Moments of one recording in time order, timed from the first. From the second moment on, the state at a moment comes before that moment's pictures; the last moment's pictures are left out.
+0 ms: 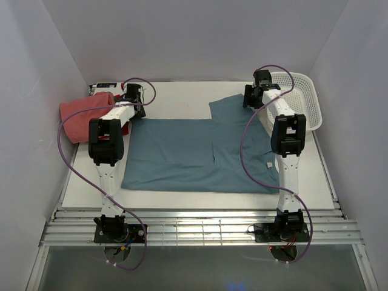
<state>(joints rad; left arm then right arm) -0.07 2.27 1.75 -0.39 -0.32 -0.31 0.11 2.51 2.22 -0.63 -0.01 0.16</state>
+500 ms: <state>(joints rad) -0.07 2.27 1.75 -0.39 -0.31 -0.31 0.09 2.58 2.31 -0.60 -0.18 0.20</state>
